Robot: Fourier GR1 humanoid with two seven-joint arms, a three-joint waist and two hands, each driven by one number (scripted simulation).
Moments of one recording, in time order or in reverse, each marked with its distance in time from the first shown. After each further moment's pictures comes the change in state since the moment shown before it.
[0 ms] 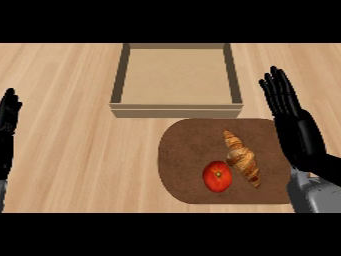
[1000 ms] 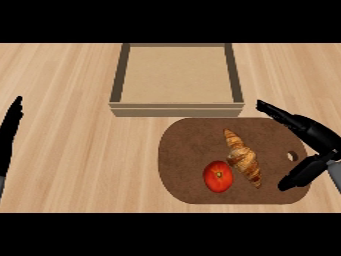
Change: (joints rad) left arm -0.048 0.034 -0.033 0.154 -0.079 -0.040 0.183; right arm -0.119 -0.363 0.113 0.466 0.139 0.535 -0.522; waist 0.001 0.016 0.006
